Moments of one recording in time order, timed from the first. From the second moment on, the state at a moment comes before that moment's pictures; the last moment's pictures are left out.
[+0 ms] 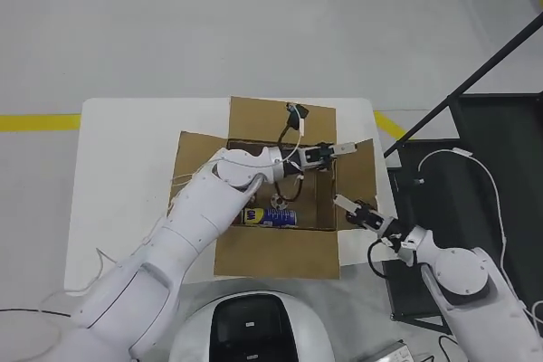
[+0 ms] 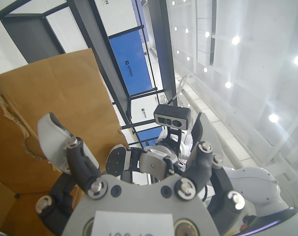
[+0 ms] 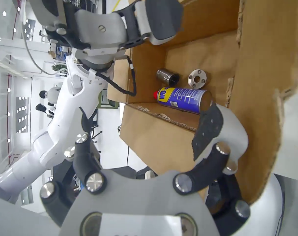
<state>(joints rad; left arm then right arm) 0.55 -1.68 -0.71 -0.68 -0.32 -0.52 -0.80 -1.84 -0.99 1.68 -2.05 0.06 -0.05 0.60</state>
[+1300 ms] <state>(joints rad) 1.34 -1.35 -1.35 -1.70 -0.10 -0.41 -1.07 -1.45 -1.03 1.42 -1.68 0.09 0.01 0.61</state>
